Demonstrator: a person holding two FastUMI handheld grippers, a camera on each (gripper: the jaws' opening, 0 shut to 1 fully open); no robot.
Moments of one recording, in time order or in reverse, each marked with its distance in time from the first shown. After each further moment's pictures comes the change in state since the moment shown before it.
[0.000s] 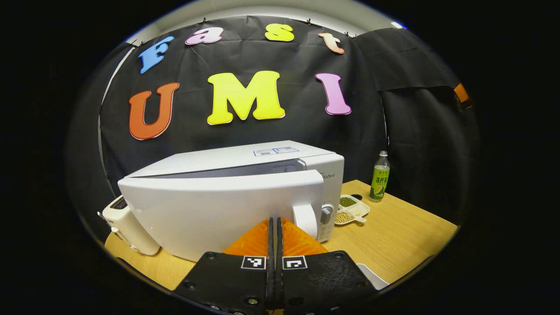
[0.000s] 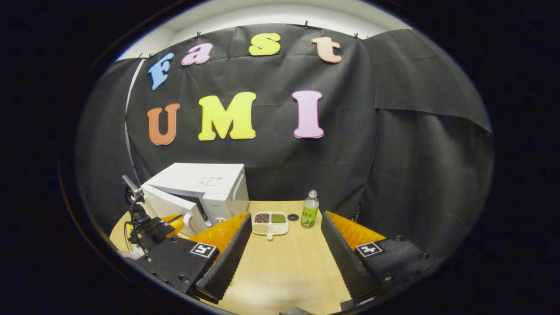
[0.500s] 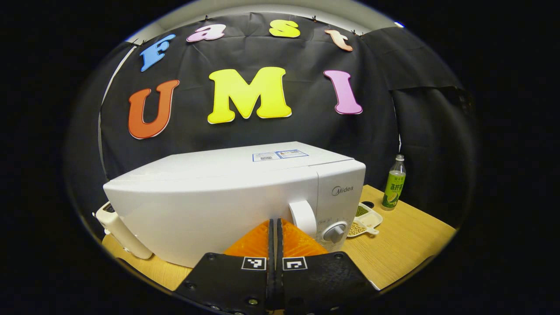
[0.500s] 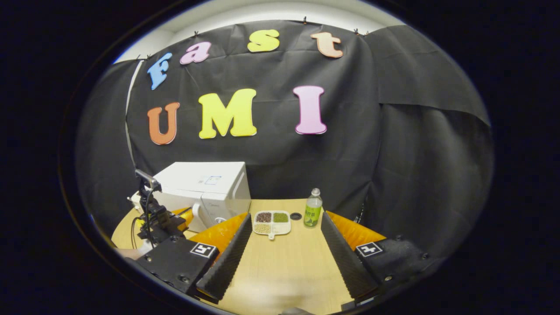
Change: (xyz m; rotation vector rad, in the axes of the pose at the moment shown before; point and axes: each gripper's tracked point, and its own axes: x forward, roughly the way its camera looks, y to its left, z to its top) left arm 0.051 0.007 0.006 -0.010 0.021 0.057; right arm 0.018 -0.002 -0.001 0.014 0.014 0.029
